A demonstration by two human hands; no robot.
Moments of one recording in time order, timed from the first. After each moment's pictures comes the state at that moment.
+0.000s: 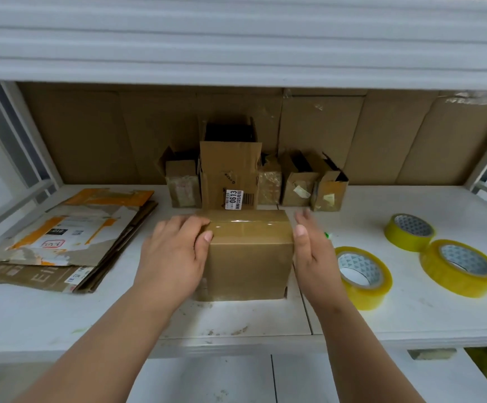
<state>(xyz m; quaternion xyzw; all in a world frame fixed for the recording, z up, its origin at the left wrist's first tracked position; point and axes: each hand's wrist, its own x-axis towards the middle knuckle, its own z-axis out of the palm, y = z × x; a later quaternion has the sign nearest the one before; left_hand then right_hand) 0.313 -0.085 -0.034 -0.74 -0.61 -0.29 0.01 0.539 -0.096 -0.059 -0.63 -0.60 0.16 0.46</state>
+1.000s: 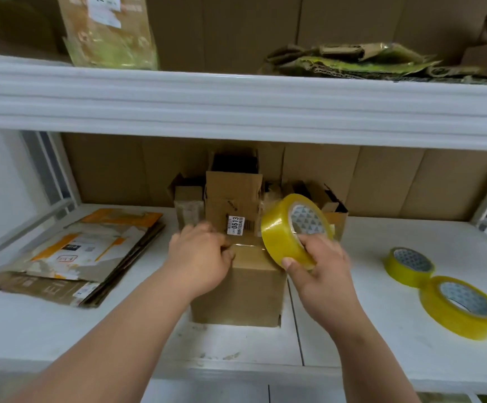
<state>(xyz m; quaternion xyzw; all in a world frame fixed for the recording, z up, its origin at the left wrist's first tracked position) 0.354 -0.071 0.016 -0.75 -0.64 -0.14 0.02 0.556 -0.122 0.001 -0.60 -0.67 0.07 0.43</state>
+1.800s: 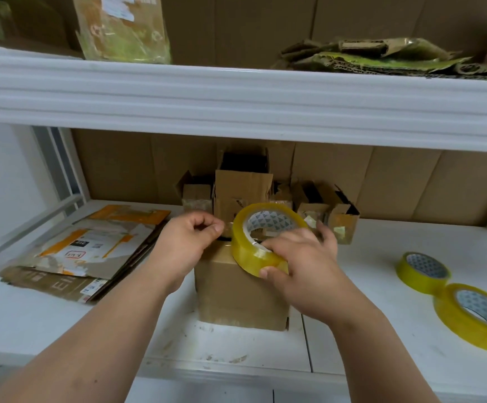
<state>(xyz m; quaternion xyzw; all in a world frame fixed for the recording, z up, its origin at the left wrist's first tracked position) 0.323 -0.060 0.013 -0.57 -0.54 -0.53 -0.33 0.534 -0.105 0.023 -0.53 -0.82 -0.01 0.24</state>
